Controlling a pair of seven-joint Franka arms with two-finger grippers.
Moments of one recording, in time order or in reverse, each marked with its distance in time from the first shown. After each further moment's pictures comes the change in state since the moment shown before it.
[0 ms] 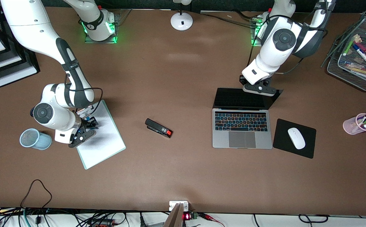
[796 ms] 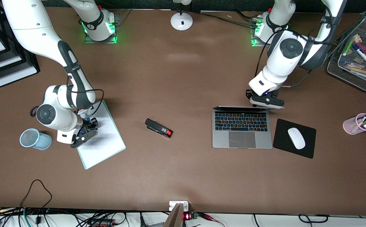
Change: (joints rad) left arm 0.066 0.124 0.002 0.043 0.124 0.214 0.003; right arm 0.000 0.025 0.000 0.001 0.000 0.022 -0.004
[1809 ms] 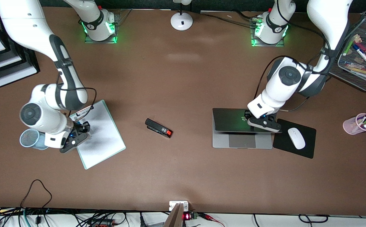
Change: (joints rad) left arm 0.021 0.299 0.015 0.259 0.191 0.036 -0.001; right arm -0.010 -0.064 -0.009 0.137 0.000 -0.159 -0.051
